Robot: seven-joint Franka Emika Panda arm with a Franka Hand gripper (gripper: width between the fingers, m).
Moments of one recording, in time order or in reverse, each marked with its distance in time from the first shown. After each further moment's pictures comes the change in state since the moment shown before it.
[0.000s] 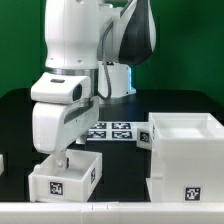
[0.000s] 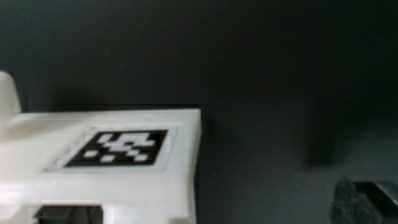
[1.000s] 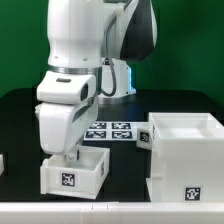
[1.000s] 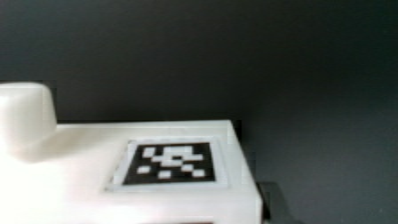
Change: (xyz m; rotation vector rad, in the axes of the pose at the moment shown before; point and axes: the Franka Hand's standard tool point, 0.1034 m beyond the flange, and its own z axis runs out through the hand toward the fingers) arm 0.013 0.009 -0.011 0.057 -0.030 -0.134
